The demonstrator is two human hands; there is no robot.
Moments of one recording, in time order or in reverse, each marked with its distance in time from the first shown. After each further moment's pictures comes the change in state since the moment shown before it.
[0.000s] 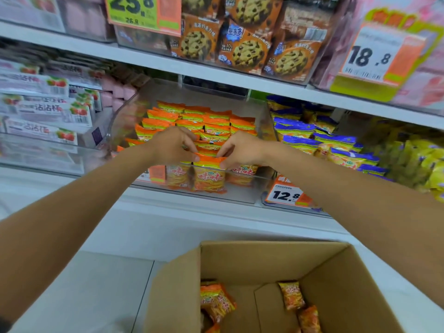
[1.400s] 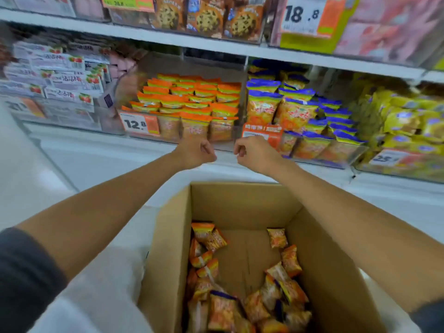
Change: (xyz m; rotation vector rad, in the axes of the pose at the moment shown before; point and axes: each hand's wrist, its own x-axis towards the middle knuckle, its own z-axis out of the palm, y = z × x) left_hand -0.098 0.120 0.094 -0.215 0.007 -0.243; right_hand -0.150 0.069 0.054 -0.241 0.288 -0.089
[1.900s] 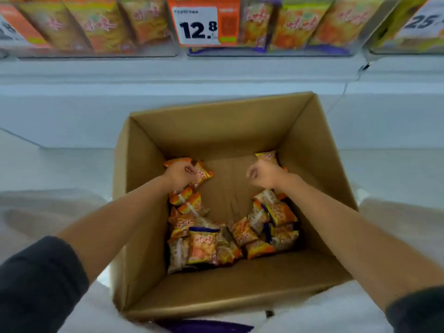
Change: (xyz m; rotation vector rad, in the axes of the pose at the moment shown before) left_hand -0.057 -0.109 0.221 0.046 -0.397 -0.530; right_hand -0.139 0.175 0.197 0.221 -0.591 0.427
